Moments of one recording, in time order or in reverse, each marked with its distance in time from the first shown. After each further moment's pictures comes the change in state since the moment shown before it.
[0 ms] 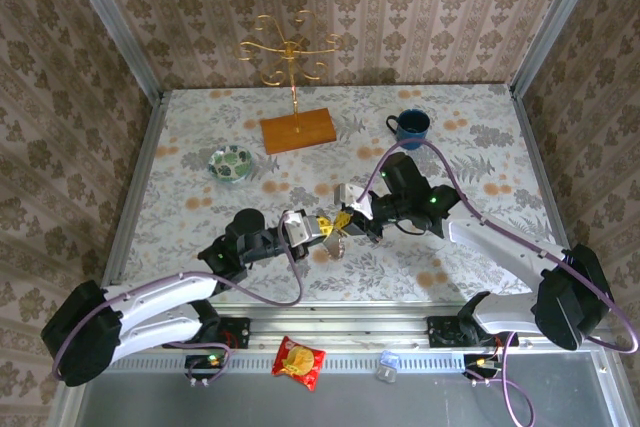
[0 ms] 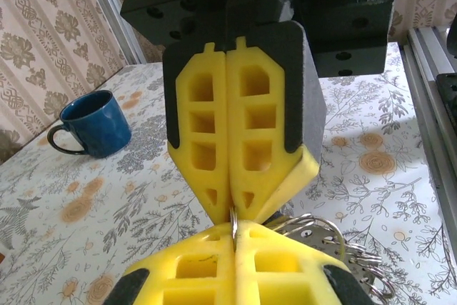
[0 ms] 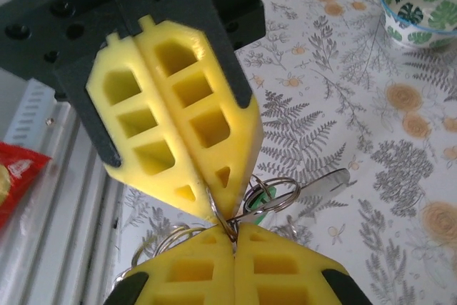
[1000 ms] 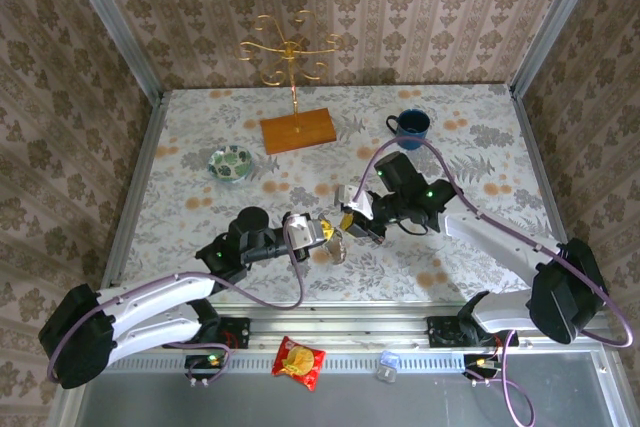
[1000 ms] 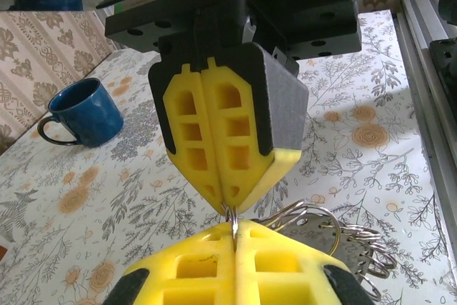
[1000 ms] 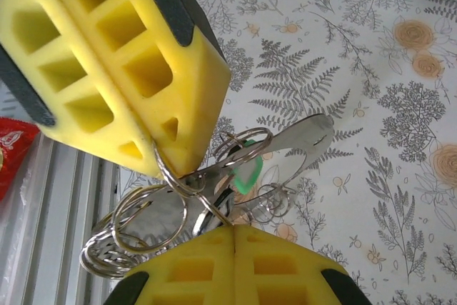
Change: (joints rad) left arm -0.020 -0.029 0.043 -0.156 -0.018 0.075; right arm -0.014 0.030 0.039 -0.136 0.066 -0.010
